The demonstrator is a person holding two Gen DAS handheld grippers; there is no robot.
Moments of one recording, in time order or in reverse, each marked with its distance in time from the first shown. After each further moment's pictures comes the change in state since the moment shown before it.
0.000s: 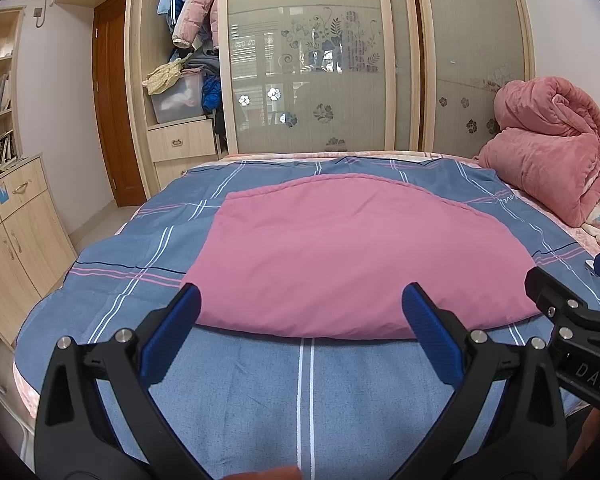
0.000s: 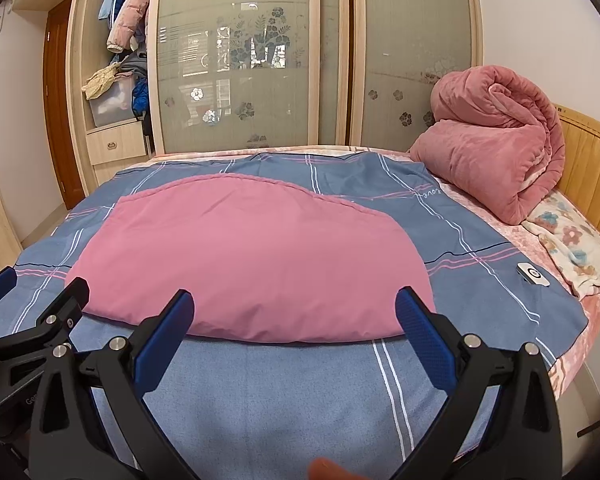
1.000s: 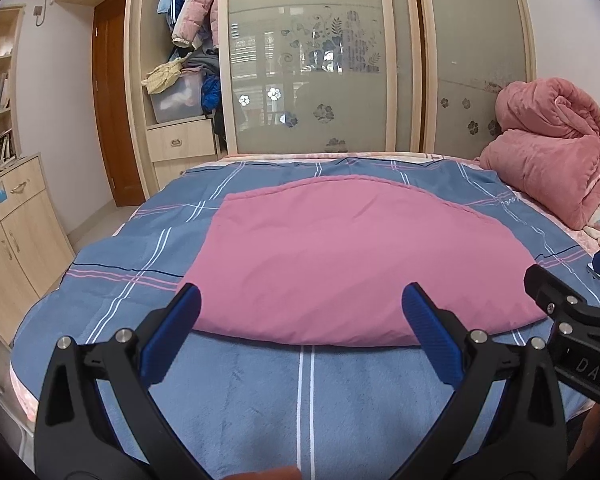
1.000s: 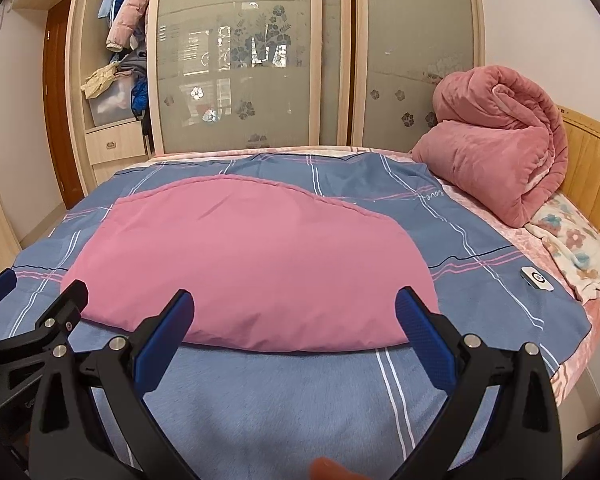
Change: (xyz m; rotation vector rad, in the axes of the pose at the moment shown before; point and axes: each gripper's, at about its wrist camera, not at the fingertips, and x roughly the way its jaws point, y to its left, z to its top) left arm 0.009 0.001 0.004 -0.003 0.000 -0.002; right arm 0.011 0.002 0.005 -0.004 0.000 0.004
